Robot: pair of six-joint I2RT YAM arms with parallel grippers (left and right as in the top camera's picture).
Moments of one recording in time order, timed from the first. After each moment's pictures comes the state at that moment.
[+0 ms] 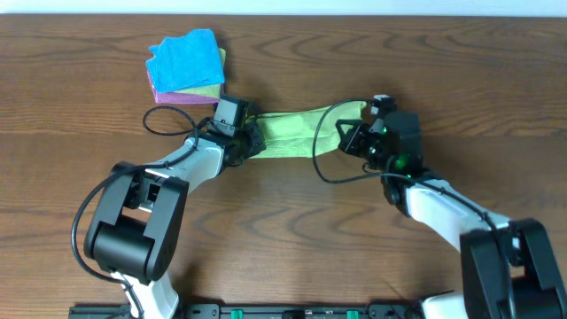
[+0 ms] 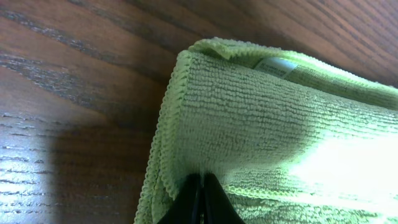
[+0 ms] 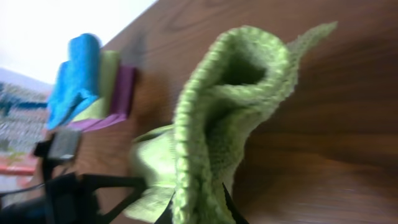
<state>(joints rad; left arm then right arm) -0.34 1.90 1.00 -0.13 0.19 -0.69 0.25 1.59 0.66 0.41 -0.32 0.69</state>
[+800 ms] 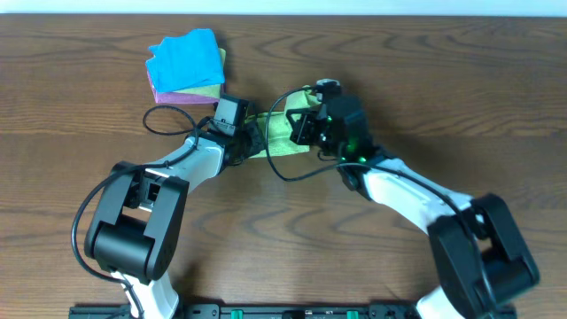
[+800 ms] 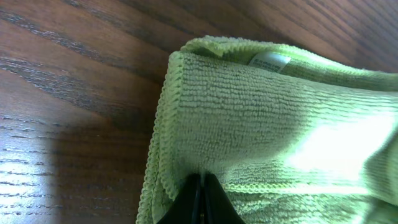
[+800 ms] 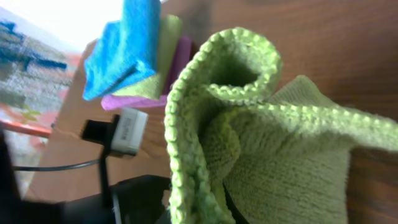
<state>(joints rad) -0.34 1.90 1.01 -0.14 0.19 -0.69 0.49 1.76 0.92 0.32 -0.24 0.68</state>
